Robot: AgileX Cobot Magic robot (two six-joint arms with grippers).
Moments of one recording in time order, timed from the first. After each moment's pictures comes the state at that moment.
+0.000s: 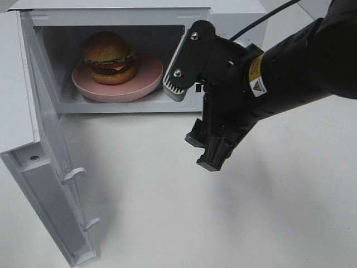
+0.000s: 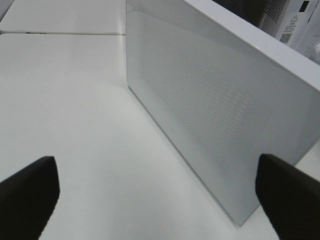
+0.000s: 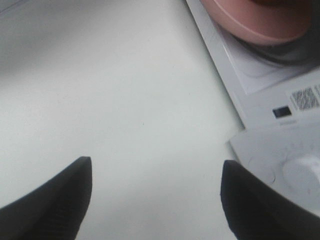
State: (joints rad) left arm 0.05 -0.01 -0.50 -0.22 1.04 0.13; right arm 0.78 1.46 -0.88 -0.35 0.33 -0.15
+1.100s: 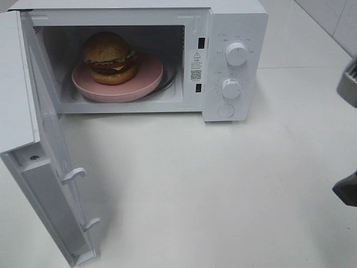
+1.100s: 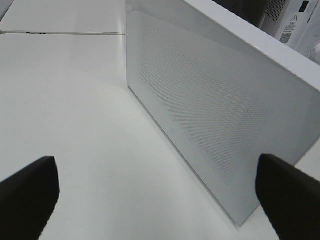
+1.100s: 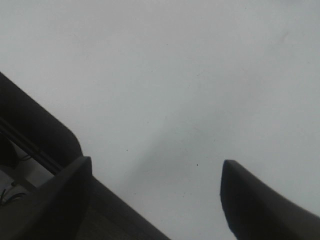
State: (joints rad) left arm 0.05 -0.01 -0.50 -0.22 1.04 0.13; right arm 0.77 0.91 -0.74 -0.29 1.02 0.13
